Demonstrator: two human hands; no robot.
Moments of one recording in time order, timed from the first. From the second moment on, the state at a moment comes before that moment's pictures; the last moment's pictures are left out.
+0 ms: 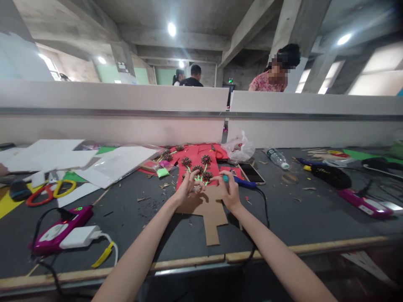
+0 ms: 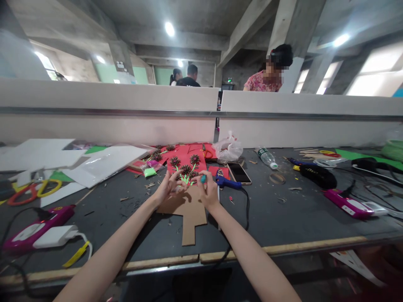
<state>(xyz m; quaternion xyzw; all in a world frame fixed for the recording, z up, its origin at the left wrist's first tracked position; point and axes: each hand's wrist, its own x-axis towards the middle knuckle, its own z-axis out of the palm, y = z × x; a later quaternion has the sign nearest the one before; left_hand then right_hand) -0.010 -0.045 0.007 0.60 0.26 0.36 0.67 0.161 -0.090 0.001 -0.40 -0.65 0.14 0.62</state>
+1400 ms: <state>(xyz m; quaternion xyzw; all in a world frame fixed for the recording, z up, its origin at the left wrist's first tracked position) -0.017 -0.040 0.006 0.61 0.27 0.39 0.63 0.155 -0.079 -0.002 -0.43 -0.60 0.37 0.56</state>
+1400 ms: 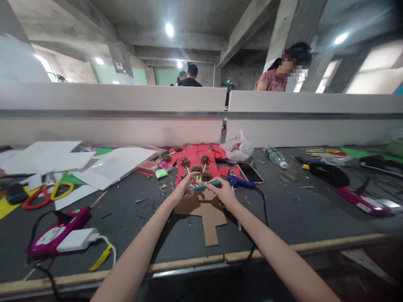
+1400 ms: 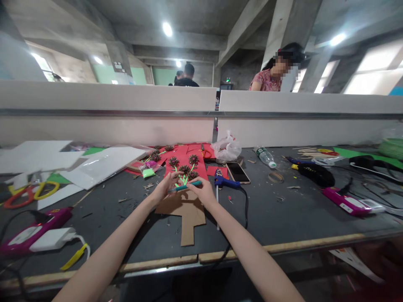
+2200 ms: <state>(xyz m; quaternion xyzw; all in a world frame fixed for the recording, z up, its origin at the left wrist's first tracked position) -0.012 -0.052 0.014 0.74 0.33 0.36 0.47 0.148 -0.083 -0.004 -0.38 -0.58 0.48 0.55</state>
